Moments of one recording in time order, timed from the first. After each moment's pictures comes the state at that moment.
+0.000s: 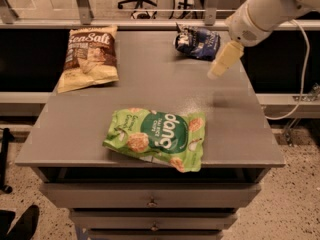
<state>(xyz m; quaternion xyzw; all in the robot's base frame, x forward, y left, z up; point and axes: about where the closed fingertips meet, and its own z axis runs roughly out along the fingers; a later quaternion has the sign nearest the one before) 0.658 -0.182 0.926 -0.56 0.77 0.00 0.31</state>
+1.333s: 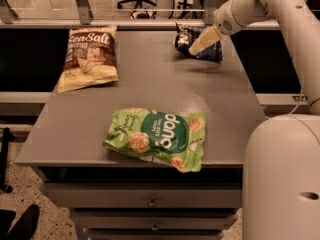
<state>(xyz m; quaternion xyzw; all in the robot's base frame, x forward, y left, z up) 0.809 -0.170 0.908 -0.47 0.77 0.07 0.42</state>
